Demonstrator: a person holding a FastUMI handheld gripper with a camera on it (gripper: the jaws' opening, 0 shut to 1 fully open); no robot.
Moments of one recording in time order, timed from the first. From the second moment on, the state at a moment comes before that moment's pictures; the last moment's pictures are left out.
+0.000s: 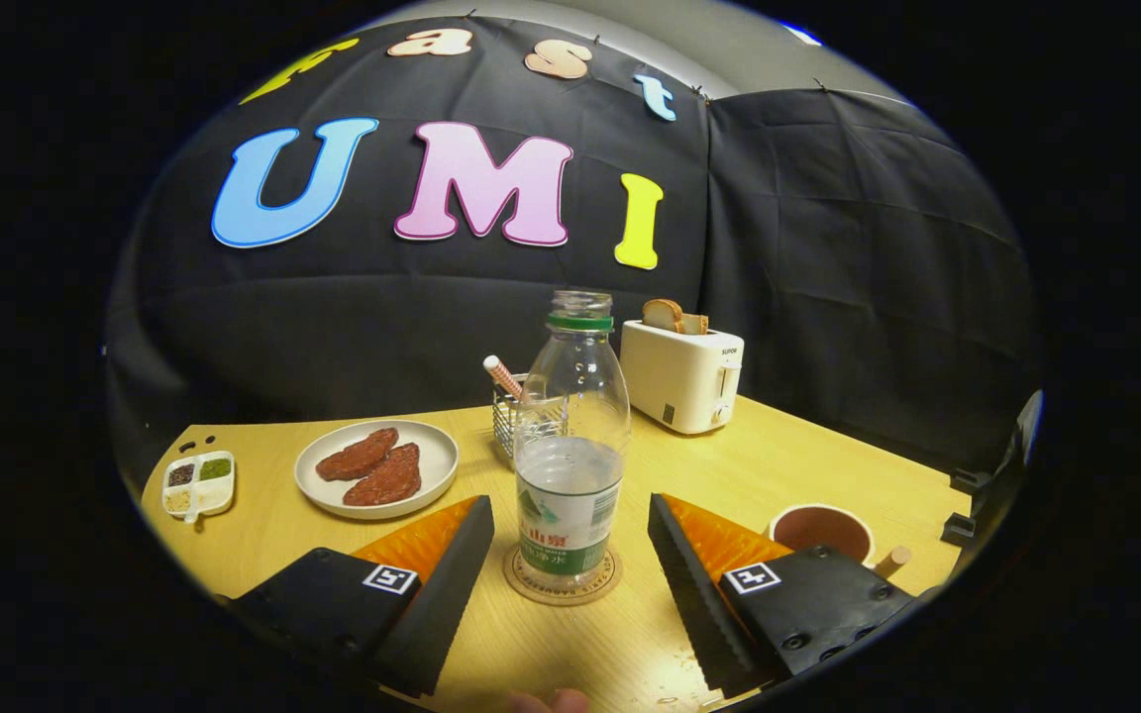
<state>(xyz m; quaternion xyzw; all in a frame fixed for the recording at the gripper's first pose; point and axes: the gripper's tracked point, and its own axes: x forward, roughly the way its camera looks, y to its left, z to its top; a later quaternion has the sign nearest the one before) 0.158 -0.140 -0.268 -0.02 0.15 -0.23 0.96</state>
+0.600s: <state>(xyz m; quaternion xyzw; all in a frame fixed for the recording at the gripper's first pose) 0.078 -0.053 -0.166 -0.04 0.11 -0.10 0.99</state>
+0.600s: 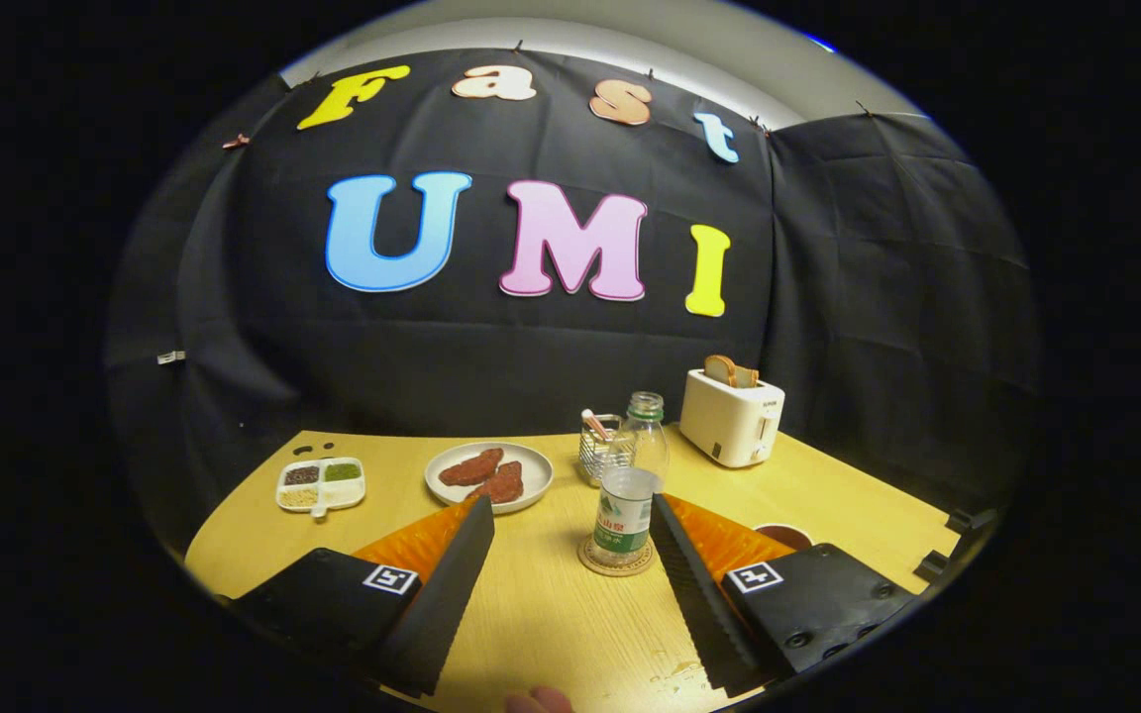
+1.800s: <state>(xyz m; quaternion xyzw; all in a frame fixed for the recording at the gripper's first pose) 0.017 -0.003 -0.088 0.00 0.08 -0.02 1.00</state>
